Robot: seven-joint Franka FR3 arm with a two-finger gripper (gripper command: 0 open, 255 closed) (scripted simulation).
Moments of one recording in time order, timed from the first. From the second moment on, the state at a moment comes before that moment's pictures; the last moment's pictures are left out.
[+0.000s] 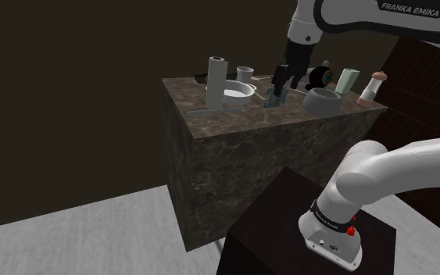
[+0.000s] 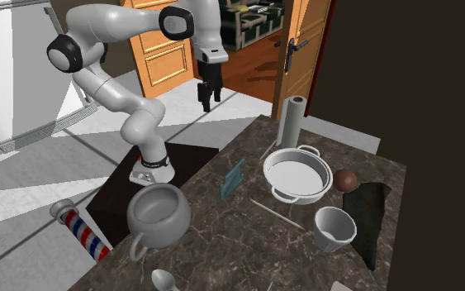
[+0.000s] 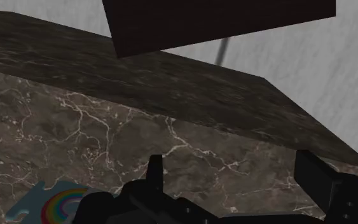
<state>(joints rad) -0.02 -0.81 0.01 -2.33 -0.11 1.57 0.15</state>
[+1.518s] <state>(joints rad) 0.27 -0.27 -0.61 -2.04 -0.25 1.78 -1.27</state>
